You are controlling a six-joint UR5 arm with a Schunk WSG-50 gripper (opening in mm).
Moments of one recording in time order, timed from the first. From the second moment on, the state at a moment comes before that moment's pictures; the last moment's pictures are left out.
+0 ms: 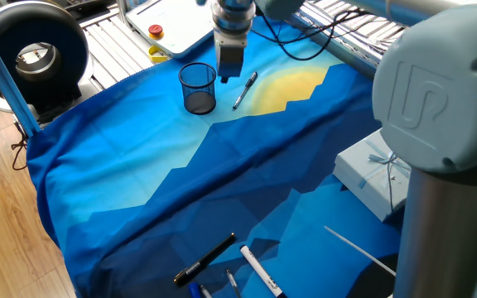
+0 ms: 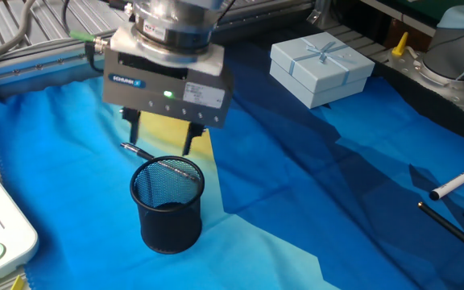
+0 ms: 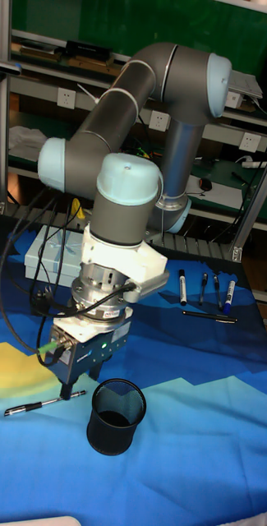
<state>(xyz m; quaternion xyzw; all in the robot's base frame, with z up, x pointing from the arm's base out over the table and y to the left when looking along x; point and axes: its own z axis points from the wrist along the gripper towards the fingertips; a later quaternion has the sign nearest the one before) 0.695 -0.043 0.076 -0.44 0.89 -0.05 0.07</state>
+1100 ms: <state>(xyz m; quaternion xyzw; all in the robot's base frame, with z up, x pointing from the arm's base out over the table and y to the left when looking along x) 0.724 -0.052 0.073 -0.67 0.73 -0.10 0.07</state>
